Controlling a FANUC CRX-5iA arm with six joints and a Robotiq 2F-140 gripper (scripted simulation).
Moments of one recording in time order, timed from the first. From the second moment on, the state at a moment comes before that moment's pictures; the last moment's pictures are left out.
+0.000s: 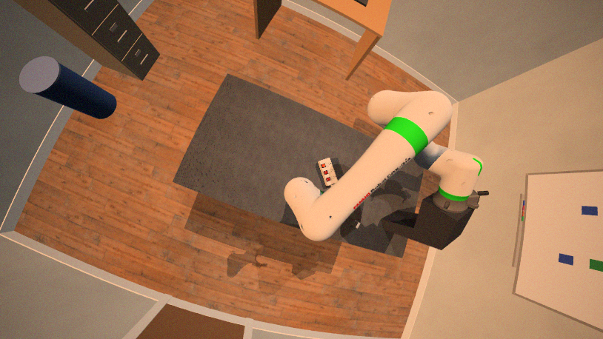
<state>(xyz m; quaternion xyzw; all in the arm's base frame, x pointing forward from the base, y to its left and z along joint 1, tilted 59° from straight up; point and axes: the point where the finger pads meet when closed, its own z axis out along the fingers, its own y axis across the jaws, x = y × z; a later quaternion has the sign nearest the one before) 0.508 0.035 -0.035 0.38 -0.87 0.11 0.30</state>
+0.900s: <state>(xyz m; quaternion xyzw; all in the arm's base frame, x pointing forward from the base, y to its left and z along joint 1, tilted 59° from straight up) 0.560 -0.174 0.070 0.26 -0.85 0.45 0.13</state>
